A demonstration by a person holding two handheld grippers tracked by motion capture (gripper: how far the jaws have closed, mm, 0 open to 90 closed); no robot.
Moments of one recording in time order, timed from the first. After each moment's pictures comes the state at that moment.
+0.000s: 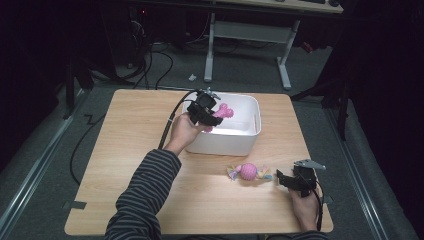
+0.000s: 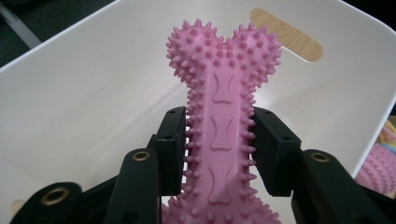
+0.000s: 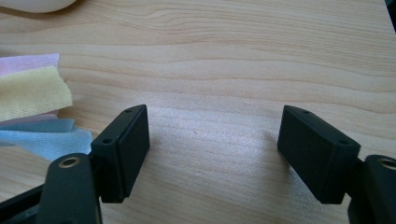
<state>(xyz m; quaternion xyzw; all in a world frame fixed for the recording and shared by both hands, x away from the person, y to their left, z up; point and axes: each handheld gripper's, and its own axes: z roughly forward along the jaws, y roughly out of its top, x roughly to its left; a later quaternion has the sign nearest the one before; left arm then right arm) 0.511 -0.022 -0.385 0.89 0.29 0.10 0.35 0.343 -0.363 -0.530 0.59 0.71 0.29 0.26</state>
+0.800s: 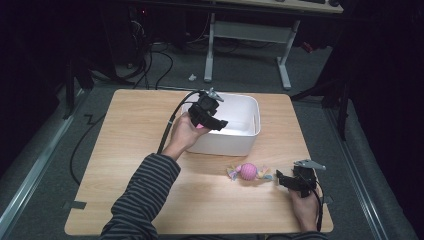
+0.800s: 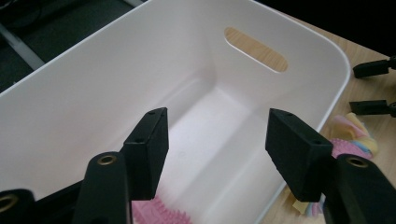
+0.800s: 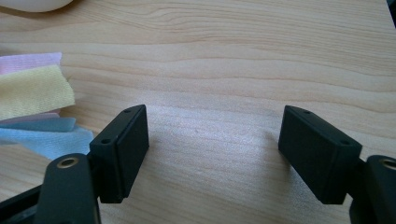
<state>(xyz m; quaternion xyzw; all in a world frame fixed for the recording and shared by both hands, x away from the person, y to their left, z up) 0.484 -0.019 -0.361 0.88 0.26 0.12 0.38 0.342 -0.363 -0.530 0.59 0.71 0.29 0.25</state>
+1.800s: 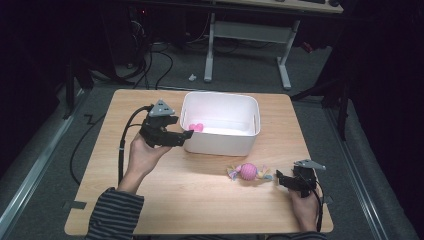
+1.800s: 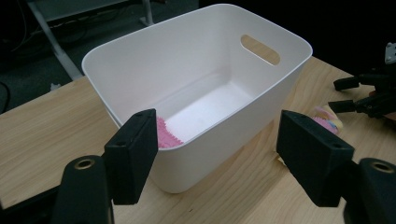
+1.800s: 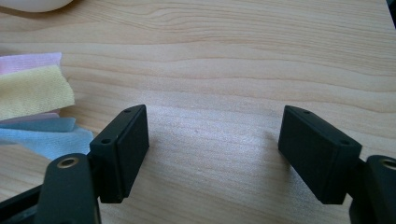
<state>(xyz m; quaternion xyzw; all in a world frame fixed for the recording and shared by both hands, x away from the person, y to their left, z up) 0.410 0.096 -0.348 0.82 0.32 0.15 0.46 0.342 -0.363 -0.530 0.59 0.71 0.29 0.25</state>
